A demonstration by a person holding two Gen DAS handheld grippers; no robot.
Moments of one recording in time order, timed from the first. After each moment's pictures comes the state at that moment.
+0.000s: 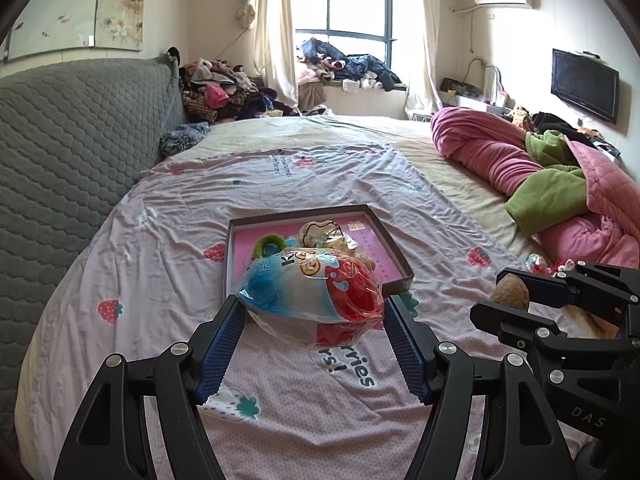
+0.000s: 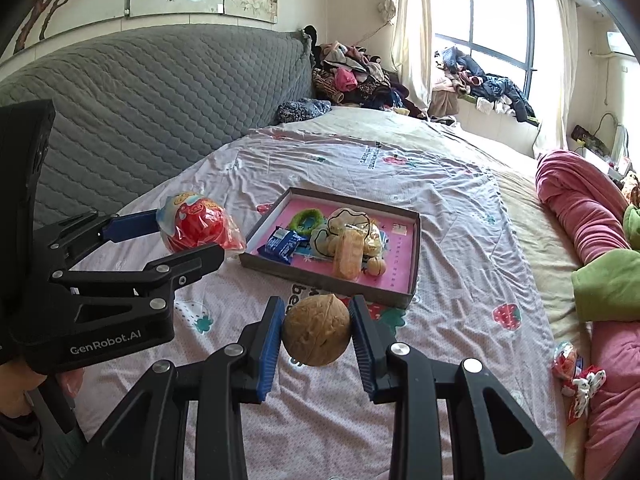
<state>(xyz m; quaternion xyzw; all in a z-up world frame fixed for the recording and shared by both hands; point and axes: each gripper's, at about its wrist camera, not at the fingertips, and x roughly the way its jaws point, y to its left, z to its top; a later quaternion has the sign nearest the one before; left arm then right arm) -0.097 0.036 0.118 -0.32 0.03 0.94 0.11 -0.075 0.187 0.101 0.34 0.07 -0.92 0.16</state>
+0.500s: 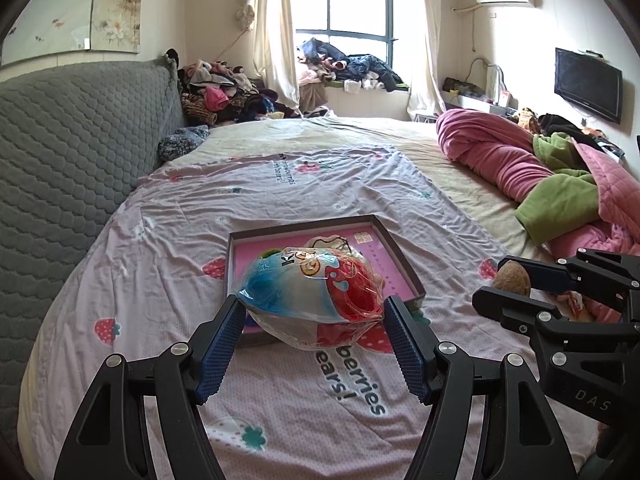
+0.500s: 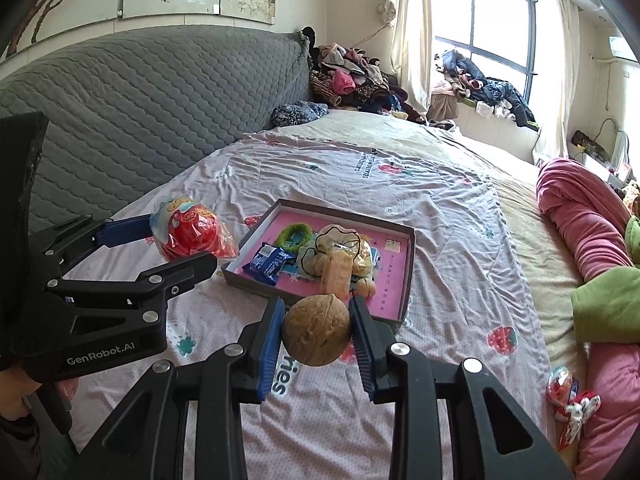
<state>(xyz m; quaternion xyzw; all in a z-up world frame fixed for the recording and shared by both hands) -0.140 0.040 0.119 -0.32 0.04 0.94 0.10 -0.119 0.189 0.107 0.34 0.08 -0.92 0.15</state>
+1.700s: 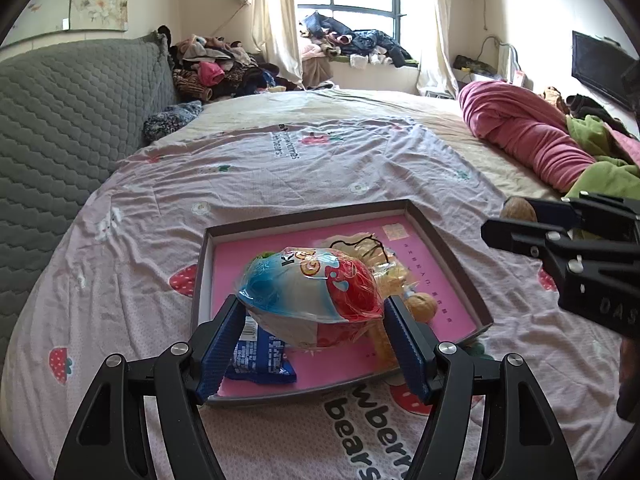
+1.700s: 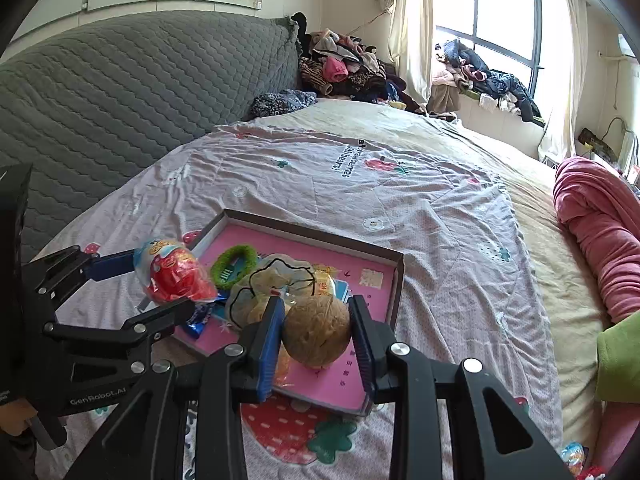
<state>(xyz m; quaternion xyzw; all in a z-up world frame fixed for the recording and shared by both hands) -0.279 0.060 0.035 -0.35 0.04 0.93 0.09 -0.267 0.216 0.052 0.35 0.08 -0.92 0.15</state>
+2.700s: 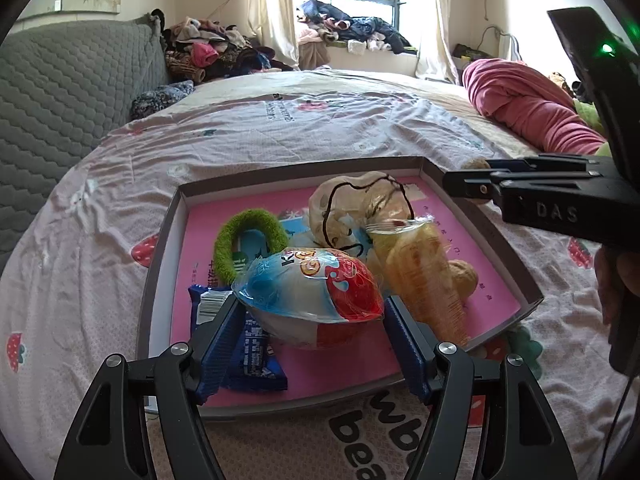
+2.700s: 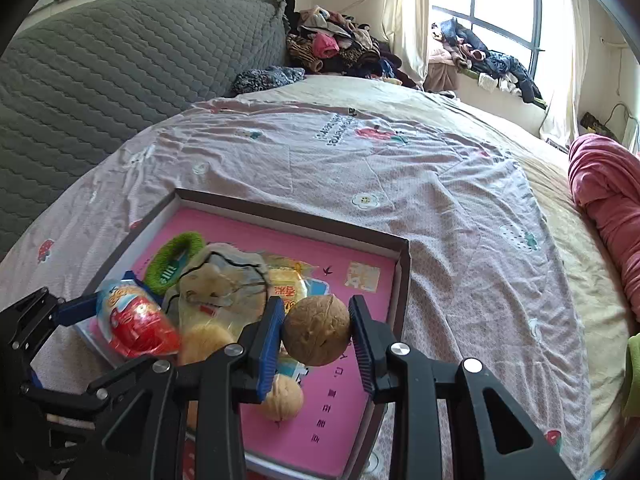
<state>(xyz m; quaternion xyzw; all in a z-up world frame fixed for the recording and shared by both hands) -0.308 0.064 -0.041 -0.37 0.04 0.92 0.10 -0.348 0.221 -0.019 0.38 0.08 -0.91 0.14</state>
